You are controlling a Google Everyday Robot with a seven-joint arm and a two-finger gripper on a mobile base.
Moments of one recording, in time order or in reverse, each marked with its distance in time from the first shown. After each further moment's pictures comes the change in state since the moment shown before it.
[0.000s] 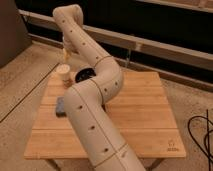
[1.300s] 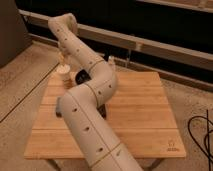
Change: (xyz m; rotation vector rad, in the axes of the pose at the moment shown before) arm -0.044 0.006 0.031 0.033 -0.136 -0.166
